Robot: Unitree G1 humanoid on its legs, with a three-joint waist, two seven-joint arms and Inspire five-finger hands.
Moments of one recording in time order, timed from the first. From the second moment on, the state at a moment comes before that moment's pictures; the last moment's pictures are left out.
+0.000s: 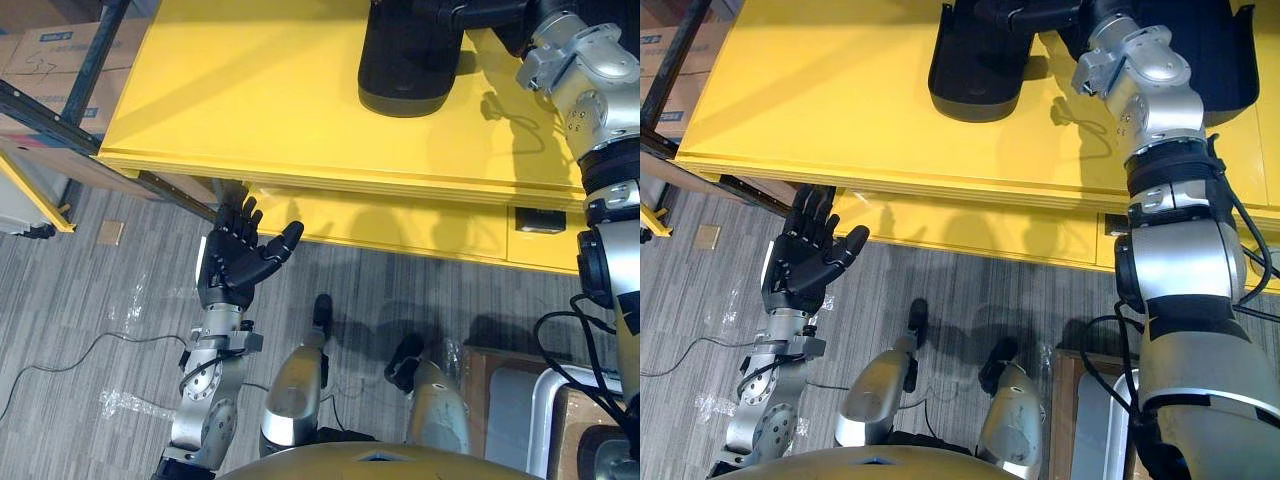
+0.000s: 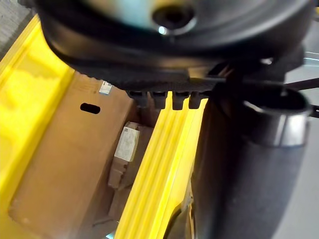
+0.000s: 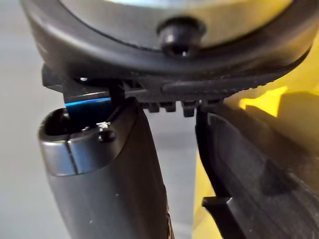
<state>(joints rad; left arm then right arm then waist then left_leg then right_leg) 0.23 0.18 -0.19 -0.20 -0.52 -0.32 0.11 -1.36 -0.70 0.28 0.95 0.57 0.04 0.32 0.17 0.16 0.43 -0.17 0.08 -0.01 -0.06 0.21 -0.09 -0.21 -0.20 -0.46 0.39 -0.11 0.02</state>
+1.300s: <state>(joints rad) 0.22 0.19 0.02 -0.33 -0.41 -0.44 0.15 -0.50 -0.52 -0.05 -0.04 0.36 -0.23 0.09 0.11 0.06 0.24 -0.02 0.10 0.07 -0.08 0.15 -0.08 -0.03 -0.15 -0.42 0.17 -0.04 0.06</state>
